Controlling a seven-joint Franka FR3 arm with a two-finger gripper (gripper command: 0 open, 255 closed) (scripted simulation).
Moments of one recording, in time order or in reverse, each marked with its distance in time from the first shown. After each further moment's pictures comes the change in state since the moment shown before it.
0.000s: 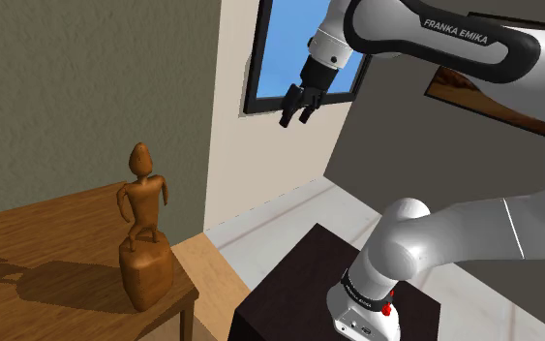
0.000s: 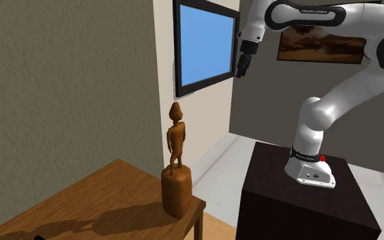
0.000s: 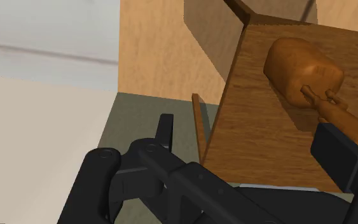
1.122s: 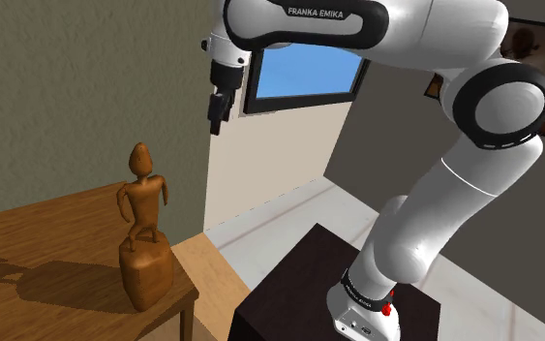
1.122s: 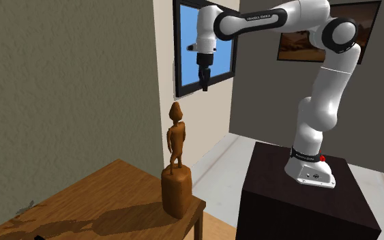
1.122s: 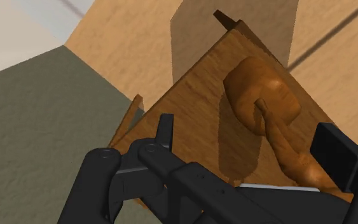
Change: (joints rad) arm 0.161 0.616 0.076 0.416 -0.057 0.052 -0.351
